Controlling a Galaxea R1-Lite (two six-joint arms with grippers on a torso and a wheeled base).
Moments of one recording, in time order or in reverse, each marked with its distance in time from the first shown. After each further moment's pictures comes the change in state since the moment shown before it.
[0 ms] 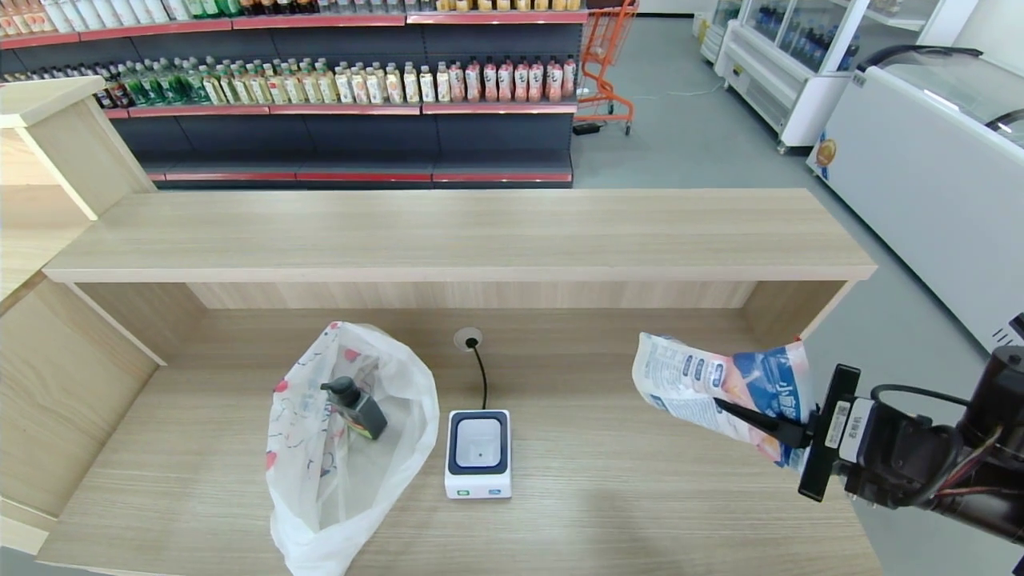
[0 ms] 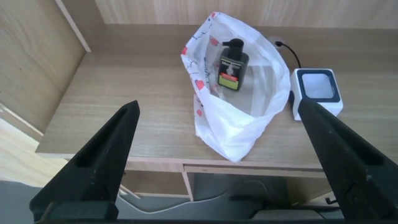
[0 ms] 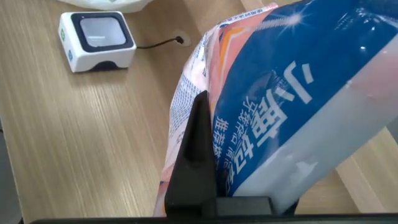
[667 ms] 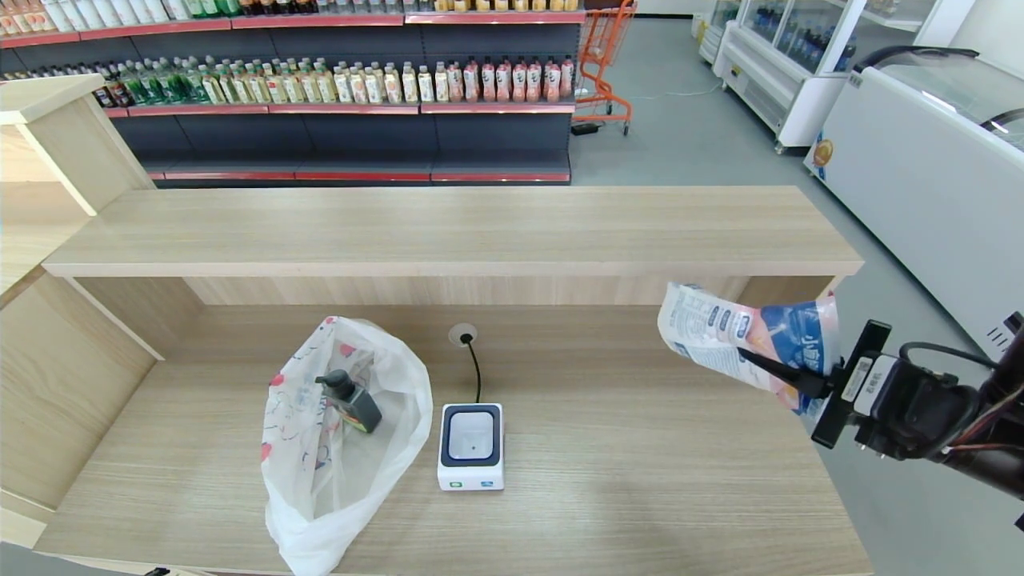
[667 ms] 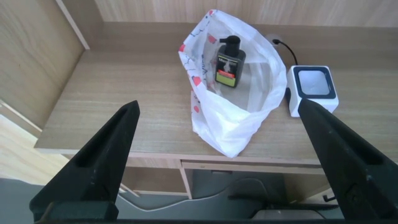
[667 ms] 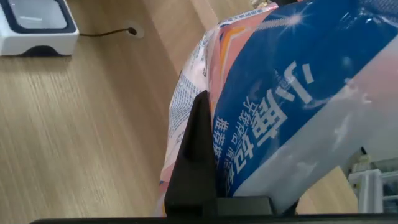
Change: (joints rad) left arm 0.000 0.000 0.000 0.000 0.000 0.002; right arm -0.098 -0.006 -0.090 -0.005 0.011 -0.066
